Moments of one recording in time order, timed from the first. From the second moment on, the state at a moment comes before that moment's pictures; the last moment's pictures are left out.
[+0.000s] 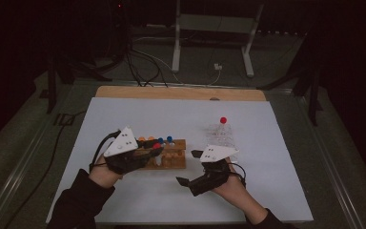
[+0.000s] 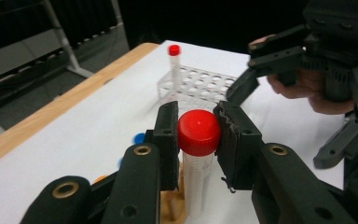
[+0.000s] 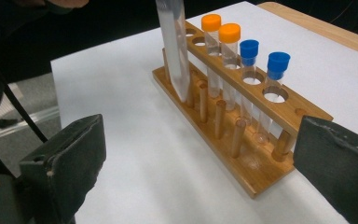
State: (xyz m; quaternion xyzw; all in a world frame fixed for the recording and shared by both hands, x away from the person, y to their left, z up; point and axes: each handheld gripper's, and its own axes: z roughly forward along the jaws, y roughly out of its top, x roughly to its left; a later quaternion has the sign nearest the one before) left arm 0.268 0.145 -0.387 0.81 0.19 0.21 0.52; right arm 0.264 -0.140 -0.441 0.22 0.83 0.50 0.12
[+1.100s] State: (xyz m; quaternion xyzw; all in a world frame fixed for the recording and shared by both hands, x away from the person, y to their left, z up) left arm 0.305 0.204 -0.413 0.75 0.31 0.28 0.52; right arm 0.267 -0.153 -0.431 0.22 0.82 0.51 0.12
